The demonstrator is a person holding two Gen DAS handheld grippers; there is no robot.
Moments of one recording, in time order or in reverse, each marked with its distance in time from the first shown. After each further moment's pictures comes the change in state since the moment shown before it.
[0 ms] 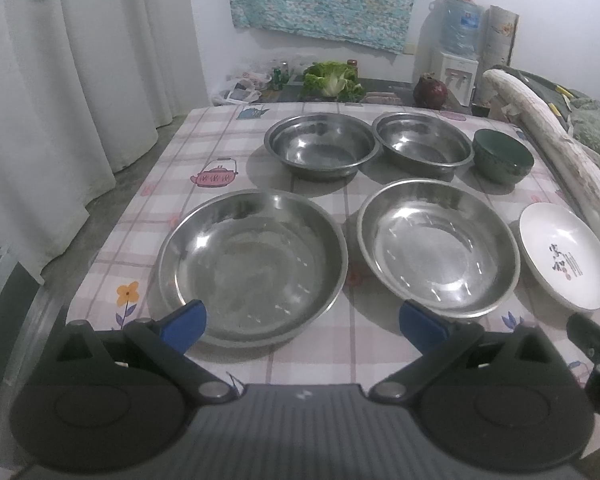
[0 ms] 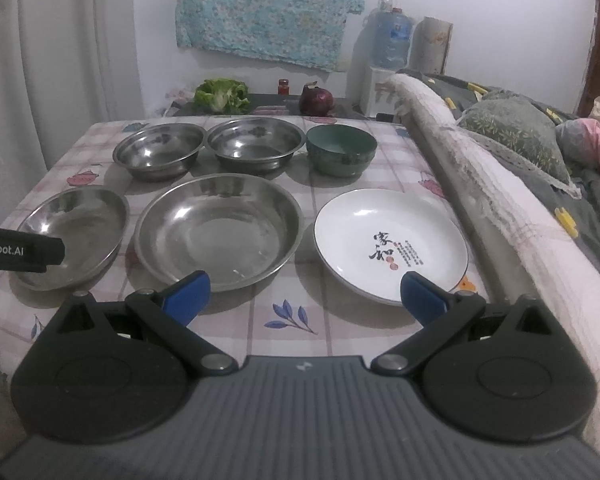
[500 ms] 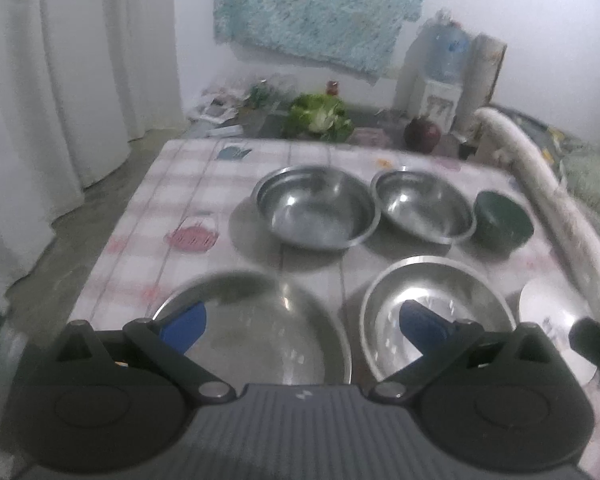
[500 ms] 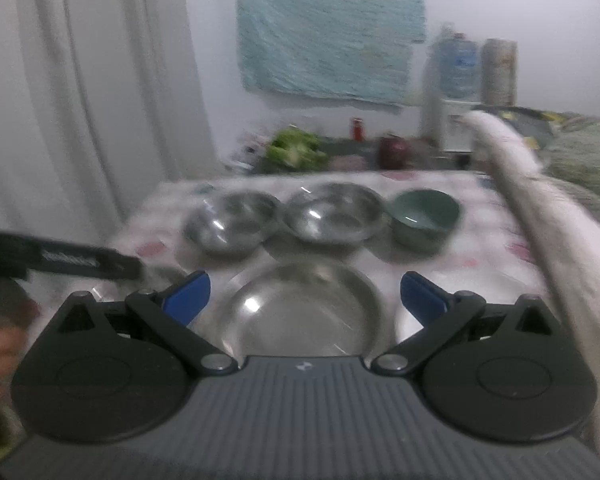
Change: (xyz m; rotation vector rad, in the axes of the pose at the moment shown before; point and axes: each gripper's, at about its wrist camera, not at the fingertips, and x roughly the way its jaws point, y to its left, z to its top) left arm 0.047 0.033 0.083 -0.035 -0.047 -0.127; right arm 0.029 0.001 0.078 0.060 -0.121 0.308
